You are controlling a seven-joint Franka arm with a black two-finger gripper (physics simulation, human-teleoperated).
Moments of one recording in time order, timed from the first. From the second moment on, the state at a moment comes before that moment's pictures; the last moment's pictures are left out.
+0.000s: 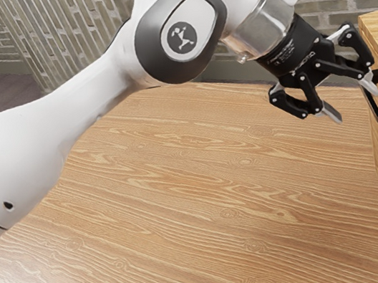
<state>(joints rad) 0.10 0.40 -0.60 -1.11 -0.13 1.91 -0.84</state>
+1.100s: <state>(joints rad) 0.16 0.33 -0.59 -1.24 -0.14 1.95 -0.82</state>
